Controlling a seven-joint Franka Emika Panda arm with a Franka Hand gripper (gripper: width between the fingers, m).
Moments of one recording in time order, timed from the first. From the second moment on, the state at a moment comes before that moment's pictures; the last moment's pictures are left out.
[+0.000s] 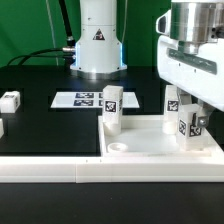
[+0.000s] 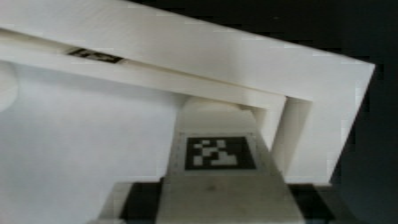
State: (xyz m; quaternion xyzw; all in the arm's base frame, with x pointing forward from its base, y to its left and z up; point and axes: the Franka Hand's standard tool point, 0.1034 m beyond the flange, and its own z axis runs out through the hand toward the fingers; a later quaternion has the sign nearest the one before) arm 0.618 0.119 0.071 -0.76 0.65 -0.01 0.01
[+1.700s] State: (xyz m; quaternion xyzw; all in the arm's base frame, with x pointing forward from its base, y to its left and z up) arm 0.618 0.121 0.071 -0.95 0.32 -0.02 0.01
